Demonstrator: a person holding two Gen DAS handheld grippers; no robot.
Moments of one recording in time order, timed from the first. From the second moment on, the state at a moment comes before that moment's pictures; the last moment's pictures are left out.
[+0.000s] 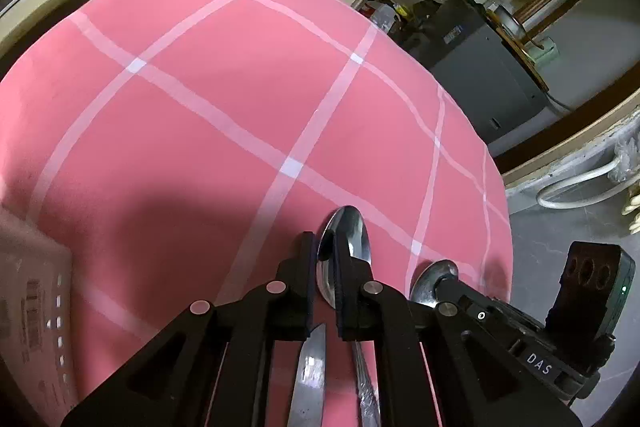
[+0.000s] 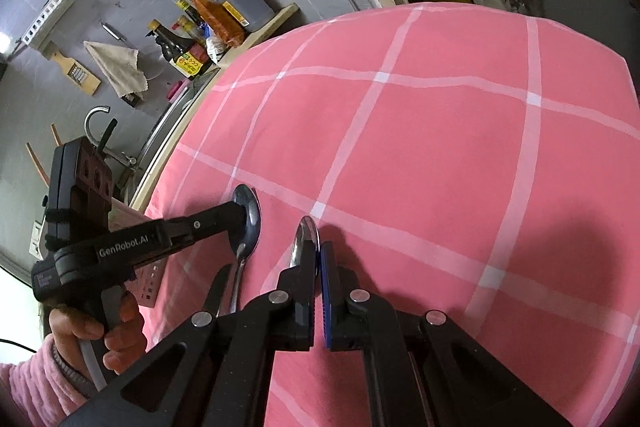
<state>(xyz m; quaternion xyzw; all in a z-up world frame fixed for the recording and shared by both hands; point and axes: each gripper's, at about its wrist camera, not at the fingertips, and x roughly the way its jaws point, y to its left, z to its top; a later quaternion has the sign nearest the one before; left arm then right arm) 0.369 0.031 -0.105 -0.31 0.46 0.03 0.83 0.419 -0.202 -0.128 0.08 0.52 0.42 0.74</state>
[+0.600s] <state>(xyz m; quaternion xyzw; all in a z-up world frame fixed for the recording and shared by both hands) 0.341 -0.010 -0.077 -0.24 0.40 0.00 0.89 0.389 -0.217 -0.095 0.07 0.46 0.39 0.80</state>
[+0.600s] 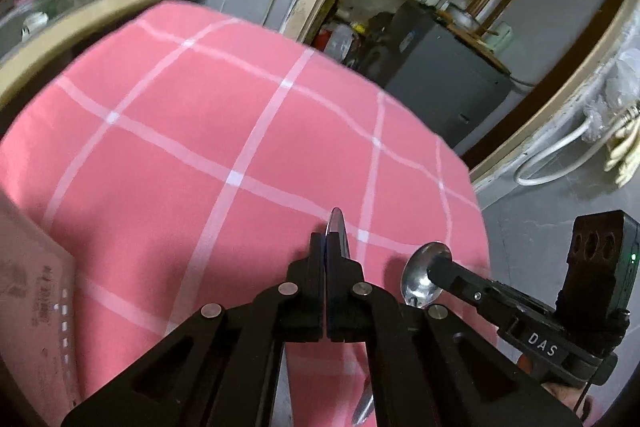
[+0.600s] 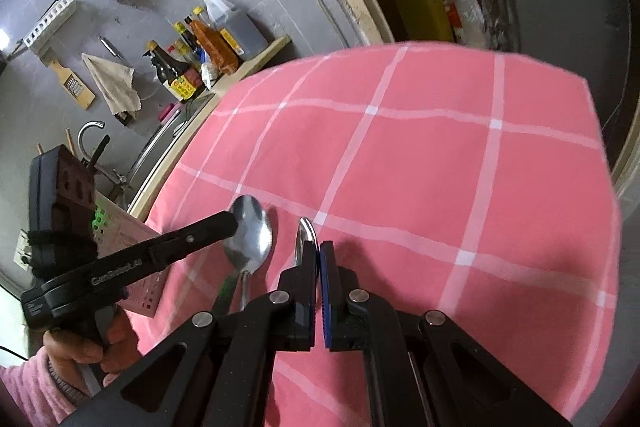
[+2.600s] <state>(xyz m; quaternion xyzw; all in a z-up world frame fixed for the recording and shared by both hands) 0.166 0.092 0.024 -0.05 0.14 0.15 0.98 0.210 -0.031 0.005 -0.08 0.17 0.42 0.89</state>
